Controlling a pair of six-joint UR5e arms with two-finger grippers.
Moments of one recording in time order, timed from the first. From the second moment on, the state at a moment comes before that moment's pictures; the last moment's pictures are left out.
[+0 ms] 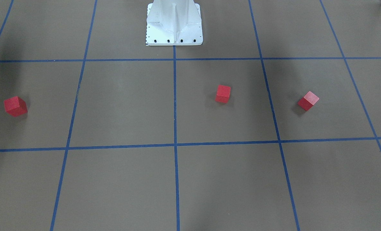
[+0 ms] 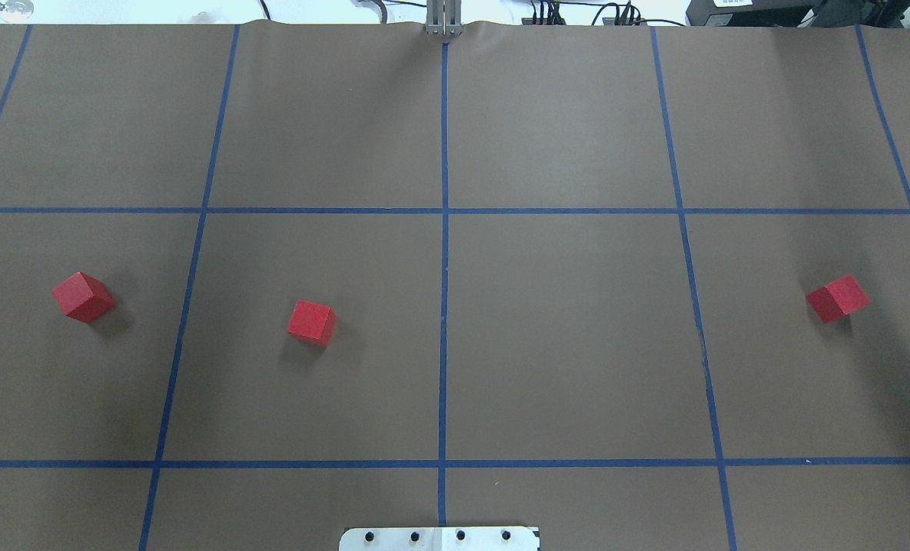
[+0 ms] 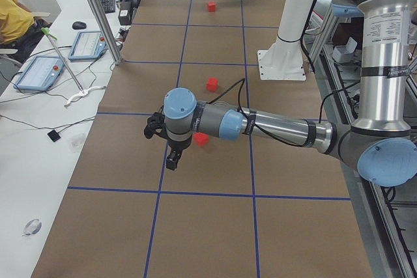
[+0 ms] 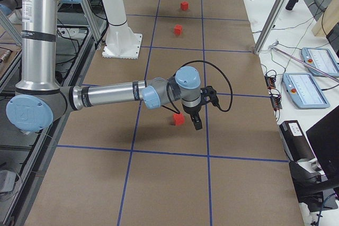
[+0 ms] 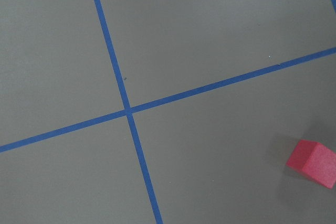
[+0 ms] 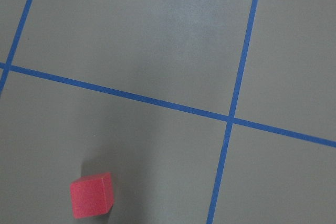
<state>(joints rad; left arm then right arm) -1.54 -1.52 -1.80 -1.63 -2.39 0.10 1.38 -1.67 1.80 -1.31 2.33 0.07</state>
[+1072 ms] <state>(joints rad) -1.54 -1.51 -1.81 -1.63 -2.40 0.10 1.02 -1.66 1.76 -1.22 2.17 0.40</state>
